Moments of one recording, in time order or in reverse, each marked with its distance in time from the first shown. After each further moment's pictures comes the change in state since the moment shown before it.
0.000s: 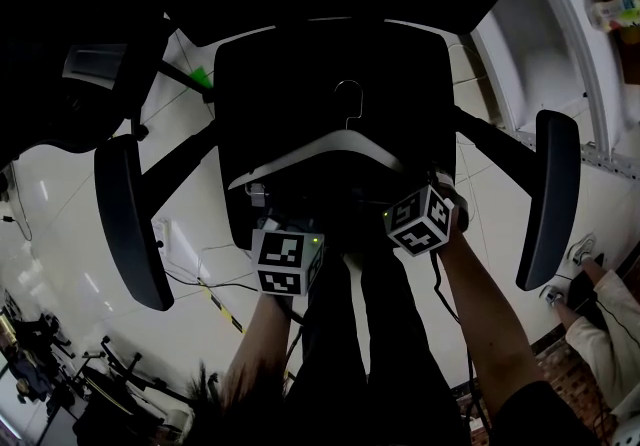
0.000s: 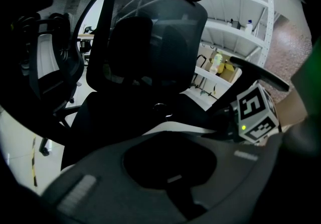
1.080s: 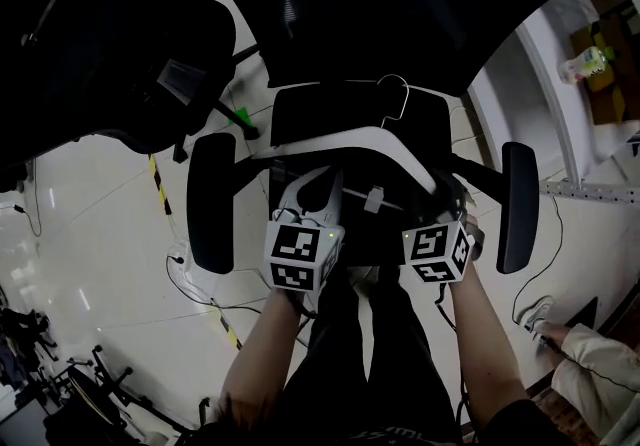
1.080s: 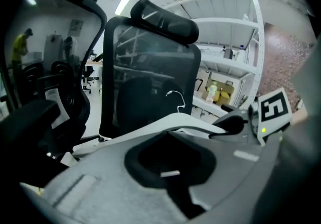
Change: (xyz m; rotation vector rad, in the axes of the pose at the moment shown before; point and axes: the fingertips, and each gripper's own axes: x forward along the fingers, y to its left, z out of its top) left arm -0.088 0.001 0.134 0.062 -0.237 0.018; right arm -0.151 -0.049 0.110 0.014 -0.240 -0.348
